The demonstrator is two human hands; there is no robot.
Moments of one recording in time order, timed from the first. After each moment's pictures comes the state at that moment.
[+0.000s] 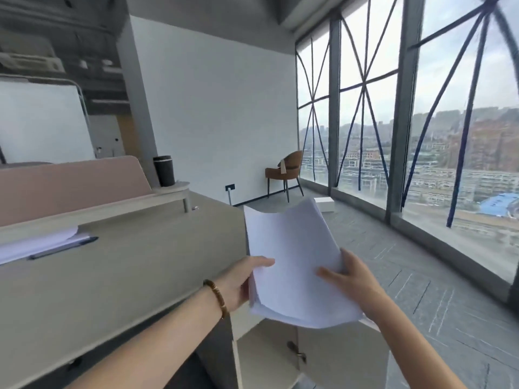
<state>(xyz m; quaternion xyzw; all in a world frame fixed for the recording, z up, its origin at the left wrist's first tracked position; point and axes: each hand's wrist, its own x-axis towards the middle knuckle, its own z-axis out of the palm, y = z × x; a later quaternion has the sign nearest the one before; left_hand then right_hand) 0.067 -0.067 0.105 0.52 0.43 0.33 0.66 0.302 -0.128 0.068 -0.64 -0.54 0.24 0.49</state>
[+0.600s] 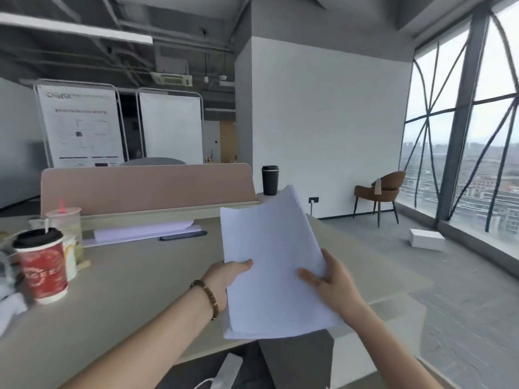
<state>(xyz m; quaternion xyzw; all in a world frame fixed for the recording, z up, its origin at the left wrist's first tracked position) -0.185 -0.002 0.129 0.36 0.54 0.53 0.55 0.053 0.011 0.115 -0.48 -0.68 0.29 0.46</state>
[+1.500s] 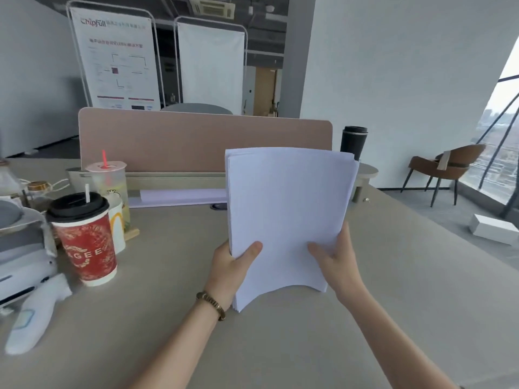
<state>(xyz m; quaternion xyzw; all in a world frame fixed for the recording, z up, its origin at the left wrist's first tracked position) -0.379 0.085 0.066 0.40 0.54 0.66 0.34 -0.184 0.149 0.085 -0.40 -0.65 0.36 0.53</state>
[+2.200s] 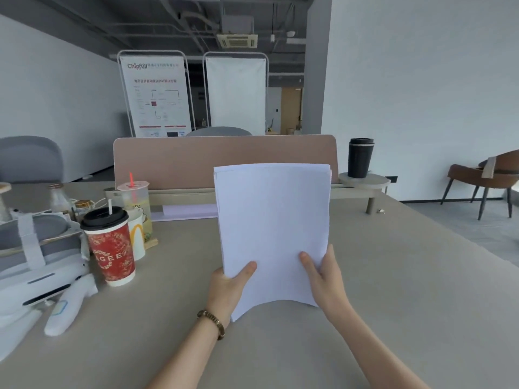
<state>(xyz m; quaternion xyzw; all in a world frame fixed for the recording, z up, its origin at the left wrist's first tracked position) -0.344 0.066 0.053 0.32 0.58 0.68 0.31 -0.168 0.150 0.057 -0.36 -0.64 0.44 0.51</state>
